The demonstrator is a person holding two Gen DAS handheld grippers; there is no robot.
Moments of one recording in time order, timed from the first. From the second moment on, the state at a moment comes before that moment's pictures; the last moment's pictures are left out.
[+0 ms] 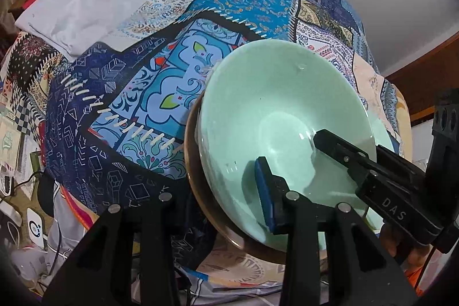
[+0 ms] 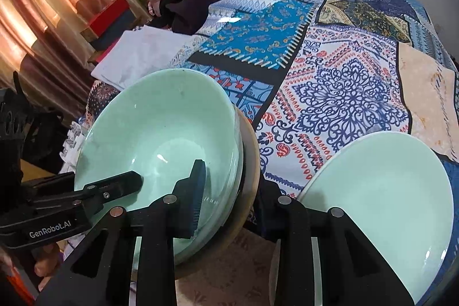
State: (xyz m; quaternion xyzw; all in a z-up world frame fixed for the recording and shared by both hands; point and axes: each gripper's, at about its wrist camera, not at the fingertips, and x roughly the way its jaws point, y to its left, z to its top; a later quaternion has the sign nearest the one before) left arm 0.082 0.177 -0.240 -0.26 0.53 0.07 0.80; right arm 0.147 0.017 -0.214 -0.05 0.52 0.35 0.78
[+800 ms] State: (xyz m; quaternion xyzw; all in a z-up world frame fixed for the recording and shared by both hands) left arm 0.103 0.118 -0.165 -0.20 0.48 0.03 0.85; right arm 0.150 -0.061 -0.147 0.00 0.46 0.31 0.83
